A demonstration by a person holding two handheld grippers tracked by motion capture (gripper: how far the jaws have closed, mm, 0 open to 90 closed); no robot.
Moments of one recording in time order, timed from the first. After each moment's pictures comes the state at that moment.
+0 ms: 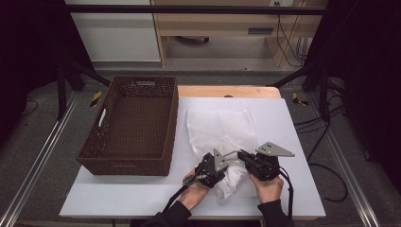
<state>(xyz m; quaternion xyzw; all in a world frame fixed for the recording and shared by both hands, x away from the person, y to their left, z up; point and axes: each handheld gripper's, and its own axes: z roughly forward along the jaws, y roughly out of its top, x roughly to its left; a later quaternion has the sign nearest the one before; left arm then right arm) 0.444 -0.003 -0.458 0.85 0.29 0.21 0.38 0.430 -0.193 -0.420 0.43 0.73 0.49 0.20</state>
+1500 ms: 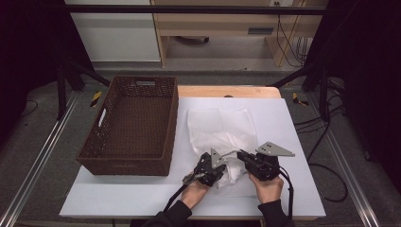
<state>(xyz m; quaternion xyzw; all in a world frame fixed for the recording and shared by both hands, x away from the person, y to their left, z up) 0.452 -0.001 -0.472 0.84 0.32 0.18 0.39 0.430 -0.192 -0.419 0.43 0.73 0.49 0.20</state>
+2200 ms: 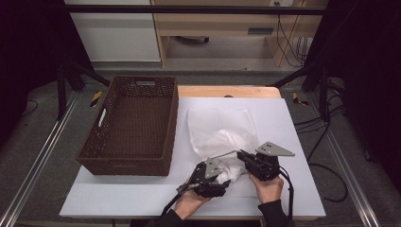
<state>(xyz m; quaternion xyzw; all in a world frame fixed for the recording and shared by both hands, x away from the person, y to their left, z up) 0.417 0.014 -0.465 0.85 0.30 0.12 0.42 0.431 -0.193 -0.419 0.43 0.73 0.49 0.20</state>
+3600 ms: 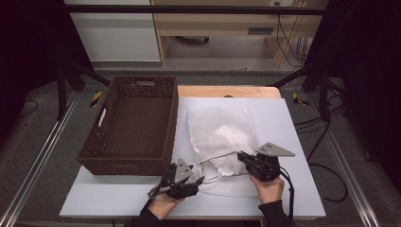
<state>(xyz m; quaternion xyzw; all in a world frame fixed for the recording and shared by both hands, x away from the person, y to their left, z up) 0.406 0.096 -0.457 0.83 0.32 0.18 0.41 0.429 -0.194 -0.421 0.43 0.74 0.48 0.19</state>
